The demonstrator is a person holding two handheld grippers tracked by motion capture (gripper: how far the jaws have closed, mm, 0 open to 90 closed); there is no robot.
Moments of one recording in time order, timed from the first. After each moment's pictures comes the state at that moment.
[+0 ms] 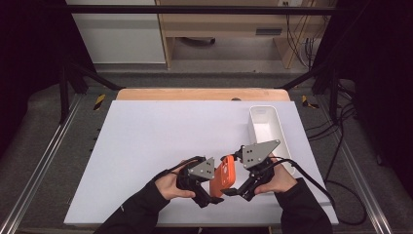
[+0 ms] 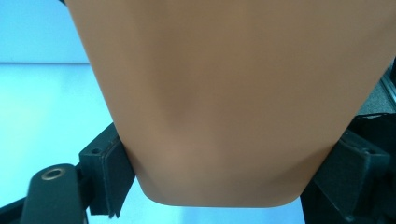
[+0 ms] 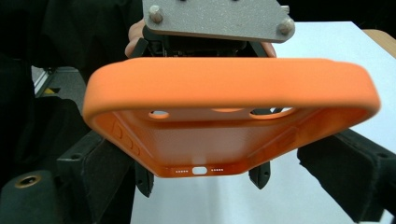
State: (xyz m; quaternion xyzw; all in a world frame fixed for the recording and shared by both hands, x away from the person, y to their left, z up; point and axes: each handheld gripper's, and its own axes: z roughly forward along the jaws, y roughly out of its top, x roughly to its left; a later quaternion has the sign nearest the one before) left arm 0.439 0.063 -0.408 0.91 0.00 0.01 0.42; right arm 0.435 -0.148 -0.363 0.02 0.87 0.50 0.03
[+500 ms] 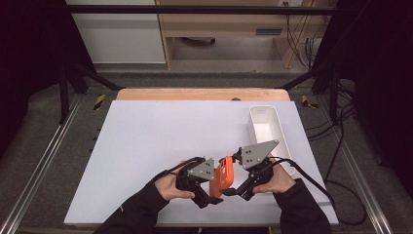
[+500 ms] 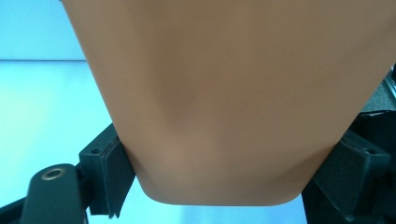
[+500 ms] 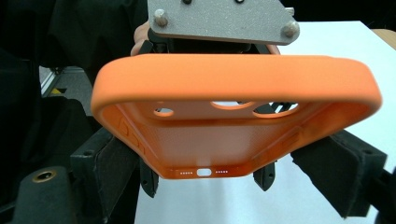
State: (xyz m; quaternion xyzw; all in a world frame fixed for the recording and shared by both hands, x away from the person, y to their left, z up) left arm 0.439 0.065 -0.411 0.91 0.00 0.01 0.41; right arm 0.436 -0.146 -0.366 0.02 0.87 0.50 0.02
